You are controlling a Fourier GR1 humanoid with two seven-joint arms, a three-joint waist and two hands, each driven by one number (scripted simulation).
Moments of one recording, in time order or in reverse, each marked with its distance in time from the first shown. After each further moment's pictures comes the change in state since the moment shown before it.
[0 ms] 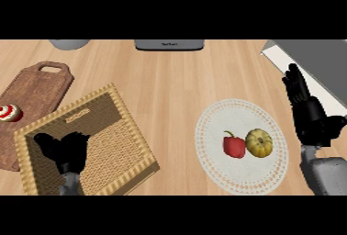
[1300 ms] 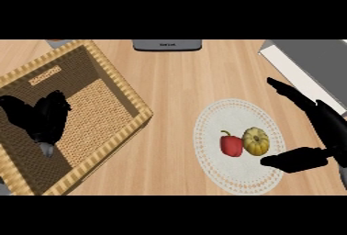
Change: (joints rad) left arm -0.207 0.262 -0.065 -0.115 0.070 0.006 0.132; right arm 0.021 -0.300 0.149 -0.388 0.150 0.259 0.410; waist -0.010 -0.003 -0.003
